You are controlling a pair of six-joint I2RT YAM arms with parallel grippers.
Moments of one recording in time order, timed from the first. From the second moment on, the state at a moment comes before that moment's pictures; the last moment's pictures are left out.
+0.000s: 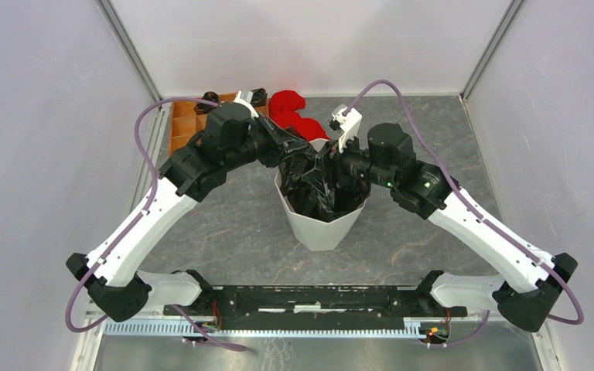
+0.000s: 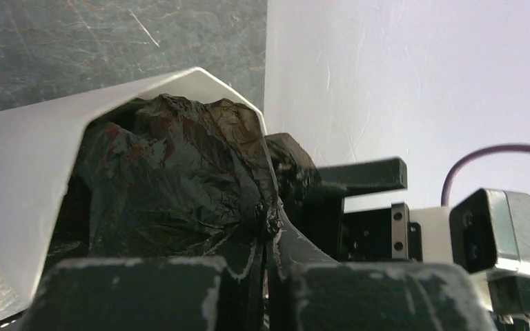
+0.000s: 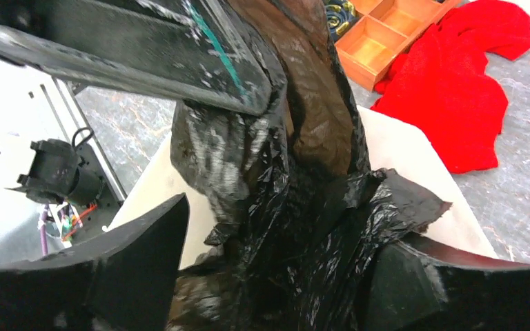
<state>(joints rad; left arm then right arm) -0.72 1.26 1.53 -0.67 0.03 -1.22 0.80 1.20 1.30 -0.40 -0.18 0.16</state>
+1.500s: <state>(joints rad) -0.67 0.83 1.32 -0.87 0.28 -0.78 0.77 1.17 1.60 -0.66 0.31 0.05</state>
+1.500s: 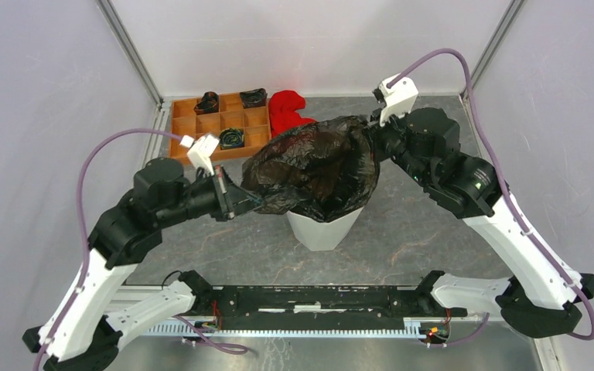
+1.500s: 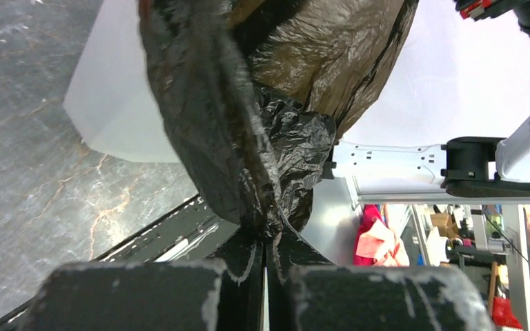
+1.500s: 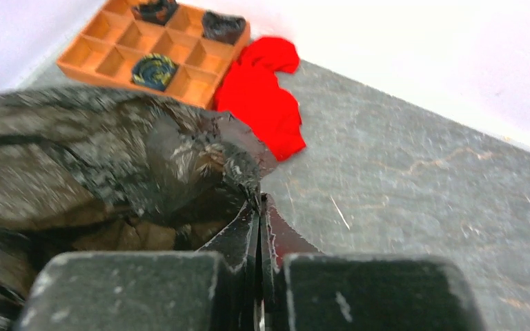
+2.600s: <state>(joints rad) -0.67 0.94 1.65 -1.20 -0.09 -0.57 0.77 1.00 1.41 -0.85 0.33 -0.07</state>
